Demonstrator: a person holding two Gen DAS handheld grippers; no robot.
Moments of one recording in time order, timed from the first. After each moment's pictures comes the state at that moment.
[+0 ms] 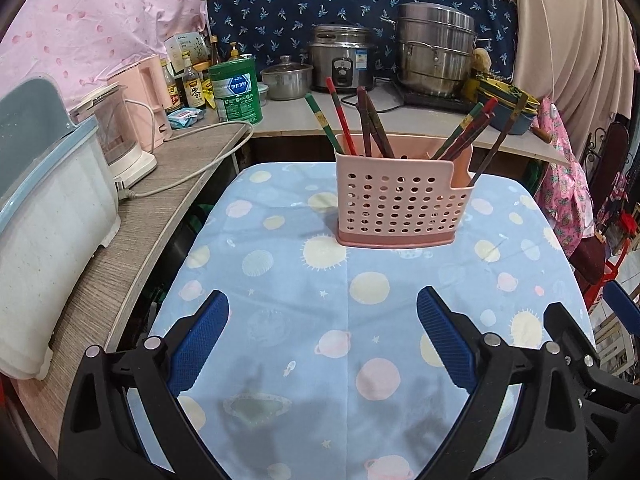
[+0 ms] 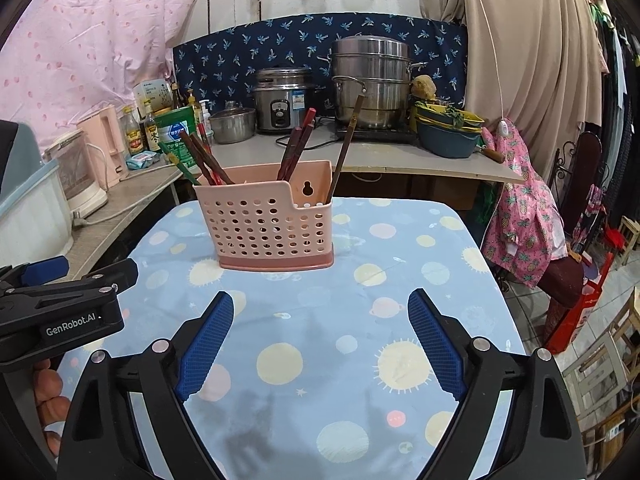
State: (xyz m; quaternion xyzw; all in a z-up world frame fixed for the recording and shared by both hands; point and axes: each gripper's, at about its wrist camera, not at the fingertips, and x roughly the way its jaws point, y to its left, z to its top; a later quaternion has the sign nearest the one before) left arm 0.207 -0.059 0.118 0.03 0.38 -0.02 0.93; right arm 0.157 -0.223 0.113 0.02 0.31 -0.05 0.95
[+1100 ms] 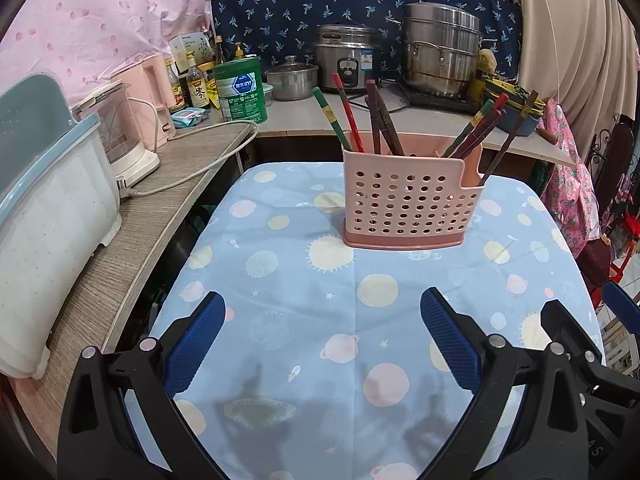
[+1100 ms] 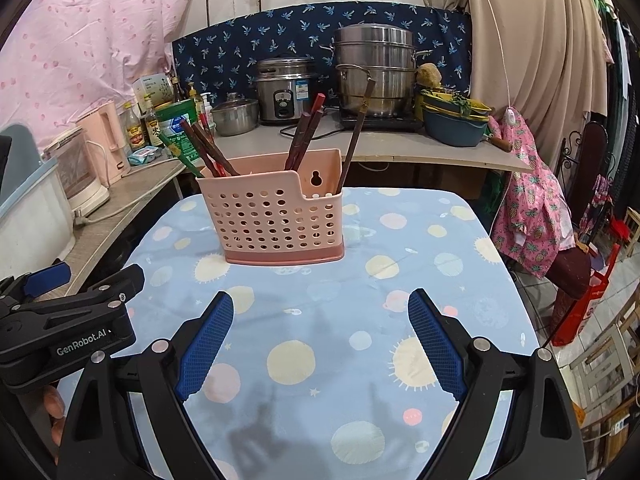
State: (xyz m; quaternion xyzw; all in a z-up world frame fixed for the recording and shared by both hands) left arm 0.215 -0.055 0.111 0.03 0.37 -0.01 0.93; right arm 0.165 -0.220 0.104 0.04 0.33 -0.05 0.94
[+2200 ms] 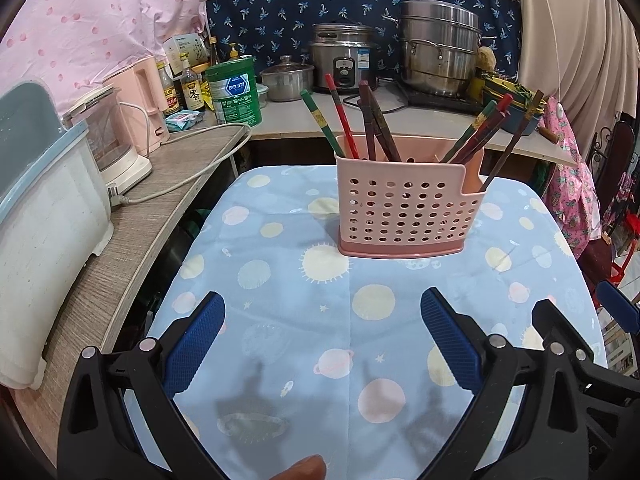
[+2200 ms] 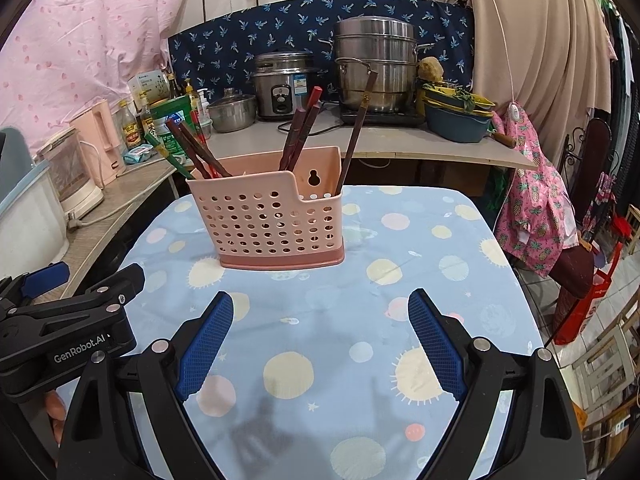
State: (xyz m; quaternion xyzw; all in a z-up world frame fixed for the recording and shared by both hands) left arm 0.231 -0.064 0.109 0.03 0.37 -0.01 0.93; right arm 0.188 -0.223 0.102 0.04 0.34 -0.04 0.94
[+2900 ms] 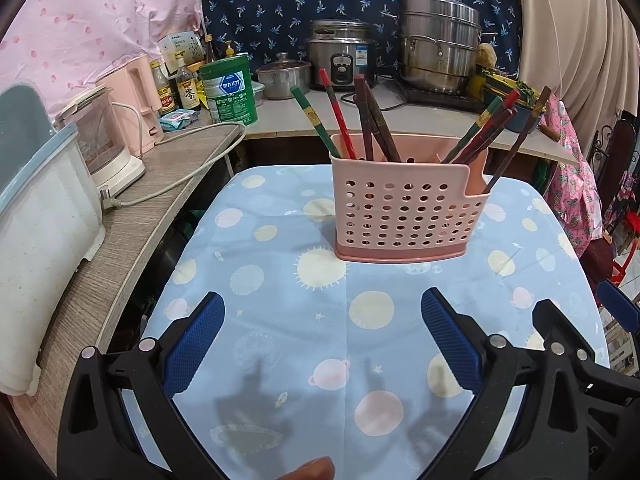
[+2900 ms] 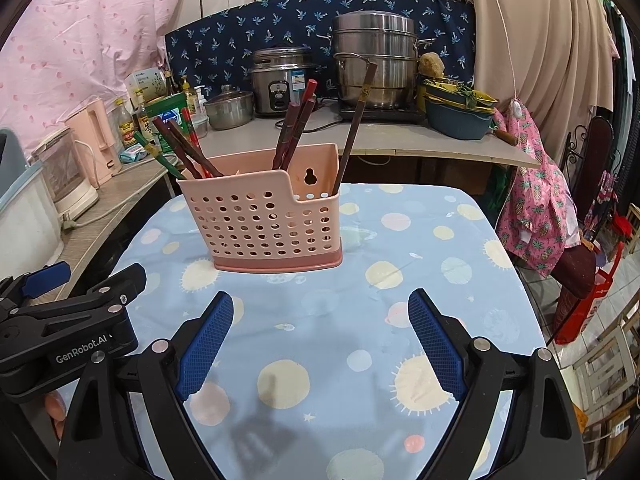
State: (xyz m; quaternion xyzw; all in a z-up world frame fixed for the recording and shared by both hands) left arm 0.246 -0.067 0.100 0.03 0.38 -0.01 0.93; right arm 0.201 -0.228 0.096 0.04 0.34 -0.04 0.94
